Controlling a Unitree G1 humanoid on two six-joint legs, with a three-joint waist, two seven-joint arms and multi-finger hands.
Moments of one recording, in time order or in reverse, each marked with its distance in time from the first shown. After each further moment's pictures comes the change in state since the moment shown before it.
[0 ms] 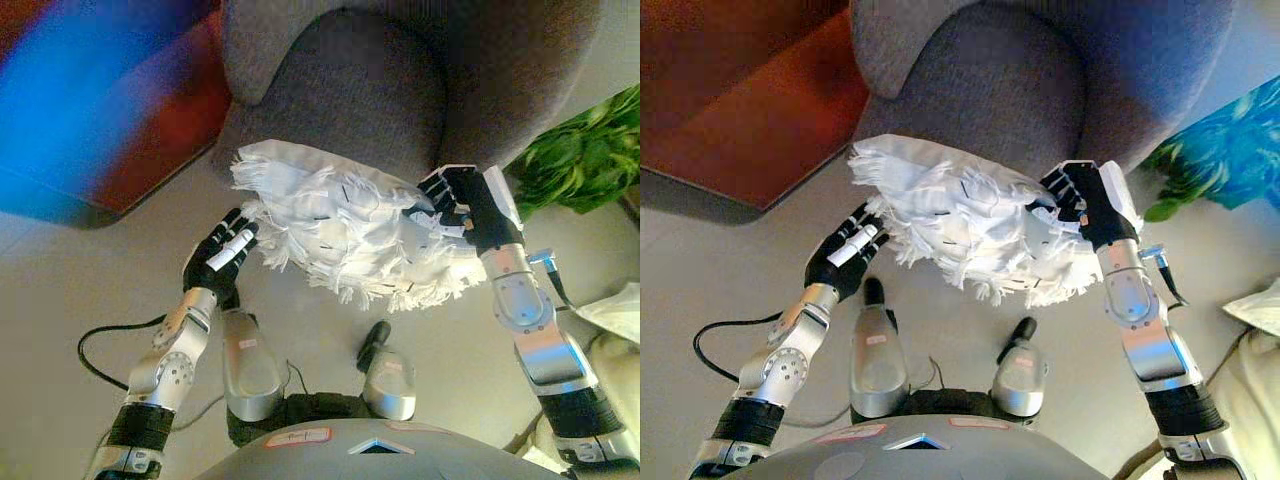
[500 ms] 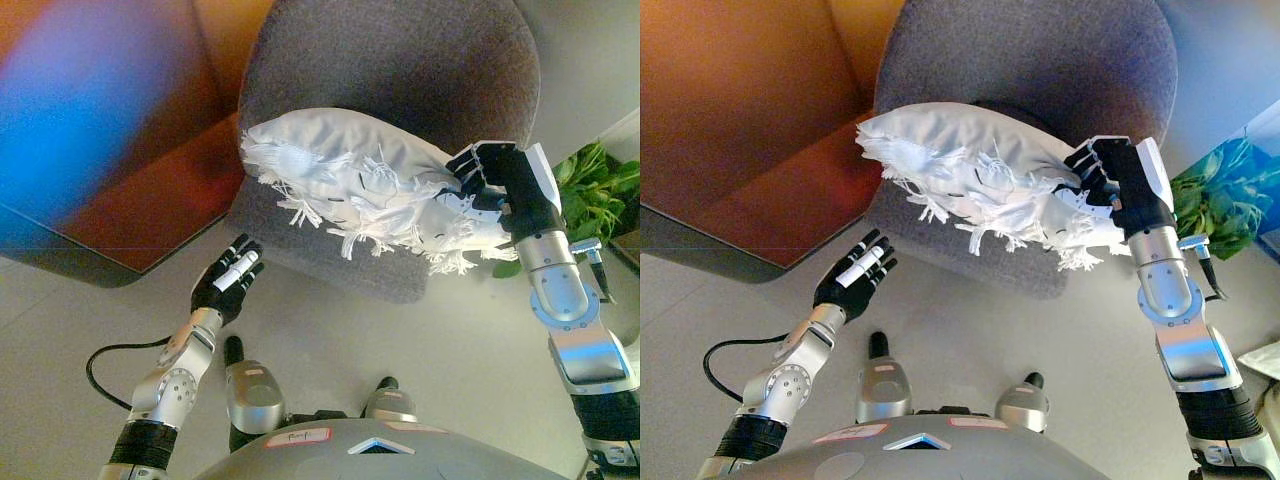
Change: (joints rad) left arm 0.061 -0.022 0.000 0.000 -0.026 0.073 -0.007; right arm 0.003 -0.088 -0.087 -0.018 0.122 -0.002 0.046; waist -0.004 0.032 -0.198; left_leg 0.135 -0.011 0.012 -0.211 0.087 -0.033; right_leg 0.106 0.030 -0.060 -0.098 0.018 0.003
